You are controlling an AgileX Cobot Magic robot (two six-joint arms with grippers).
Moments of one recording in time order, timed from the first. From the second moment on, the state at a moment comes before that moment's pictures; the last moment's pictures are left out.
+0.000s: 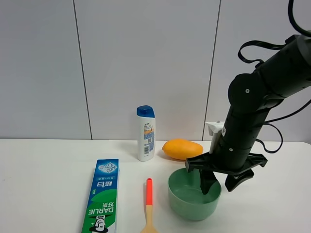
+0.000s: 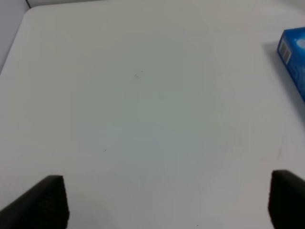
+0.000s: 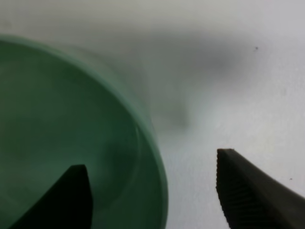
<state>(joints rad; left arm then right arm) 0.05 0.00 -0.51 0.02 1.05 0.05 0.46 1.92 -1.09 -0.02 0.59 0.28</state>
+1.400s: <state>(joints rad) 0.05 0.00 -0.51 0.02 1.05 0.05 0.49 1.67 -1.13 0.06 0.70 0.20</state>
